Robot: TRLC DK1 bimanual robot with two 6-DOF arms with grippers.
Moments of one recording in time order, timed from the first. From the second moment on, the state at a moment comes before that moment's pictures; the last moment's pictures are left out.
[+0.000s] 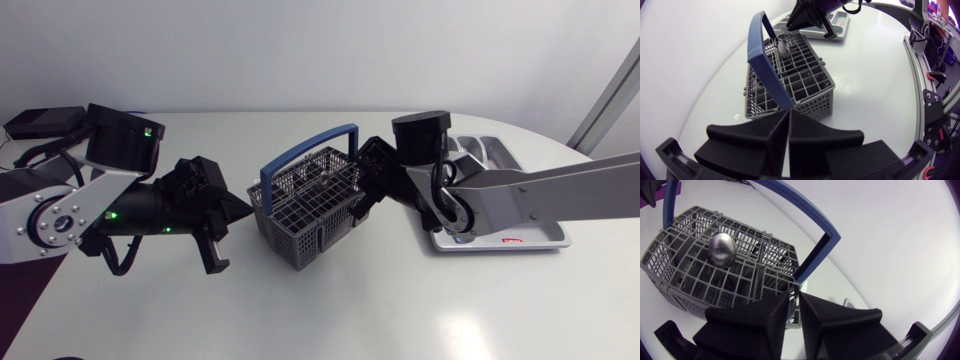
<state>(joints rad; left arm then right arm) -0.39 1.29 0.73 -0.20 0.35 0.68 0.52 1.69 0.84 0.35 0.20 -0.54</state>
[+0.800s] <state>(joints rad) -0.39 1.29 0.72 -0.18 0.35 0.68 0.59 1.47 0.86 0.23 0.28 -0.54</state>
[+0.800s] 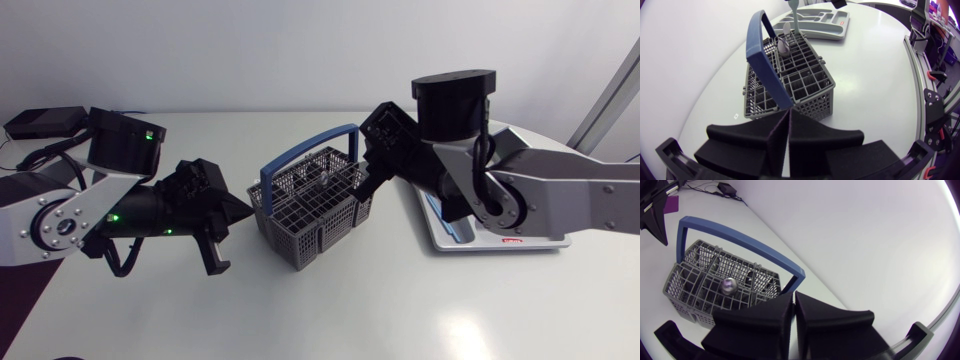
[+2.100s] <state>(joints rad) -0.53 1.47 1.08 -0.51 0.70 0.59 0.65 0.94 0.85 -0.20 -0.10 -0.39</state>
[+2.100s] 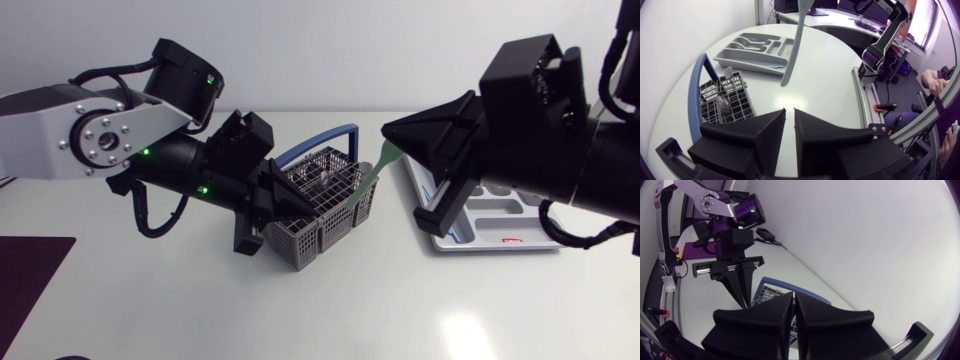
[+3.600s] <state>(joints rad) -0.57 1.58 1.26 -0.74 0.96 0.60 0.59 0.96 0.89 -0.22 -0.38 -0.18</state>
